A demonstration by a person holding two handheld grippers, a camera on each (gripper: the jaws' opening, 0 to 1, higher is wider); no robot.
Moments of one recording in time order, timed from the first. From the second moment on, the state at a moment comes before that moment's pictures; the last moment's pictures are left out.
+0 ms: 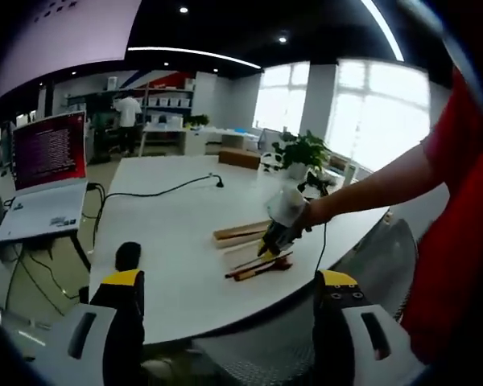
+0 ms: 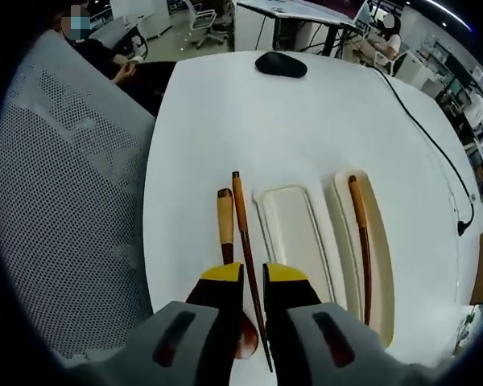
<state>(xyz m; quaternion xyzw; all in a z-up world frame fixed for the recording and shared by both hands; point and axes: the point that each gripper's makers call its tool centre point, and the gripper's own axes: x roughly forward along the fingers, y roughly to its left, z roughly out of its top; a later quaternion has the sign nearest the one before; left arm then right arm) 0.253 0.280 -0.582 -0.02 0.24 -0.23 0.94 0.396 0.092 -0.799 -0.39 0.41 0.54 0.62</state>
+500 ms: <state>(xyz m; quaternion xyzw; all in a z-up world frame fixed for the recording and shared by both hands) 0.249 0.287 -0.583 -0.02 0.24 -0.21 0.95 0.398 0.098 -0.814 -0.41 0.41 0.55 0.60</state>
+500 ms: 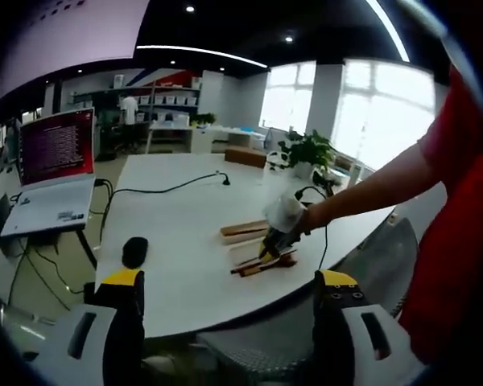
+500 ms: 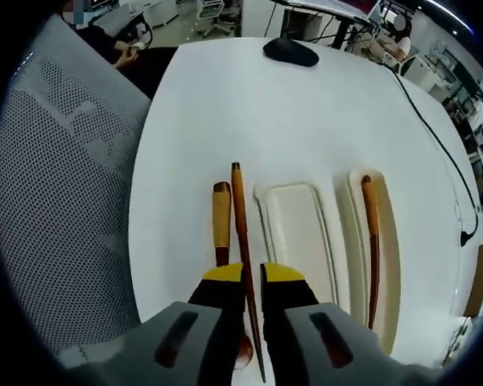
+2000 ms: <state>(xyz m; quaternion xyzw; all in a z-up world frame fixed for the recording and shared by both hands) 0.246 0.285 -0.581 -0.01 0.24 -0.21 0.95 0.405 0.105 -0.793 -0.43 0.41 0.55 0.58</state>
